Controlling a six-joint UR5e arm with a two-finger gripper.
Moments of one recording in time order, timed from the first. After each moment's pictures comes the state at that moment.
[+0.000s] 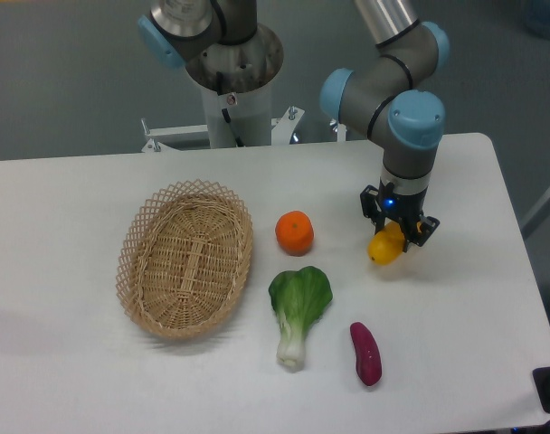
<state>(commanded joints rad) 2.75 -1.89 -1.86 -0.73 1.43 1.34</state>
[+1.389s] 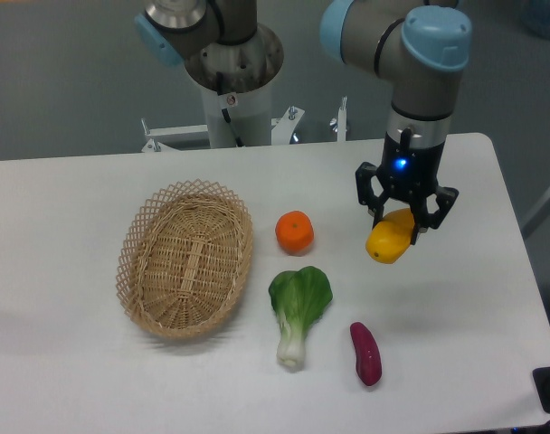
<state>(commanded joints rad) 2.72 -1.76 -1.66 -1.03 1.32 1.25</state>
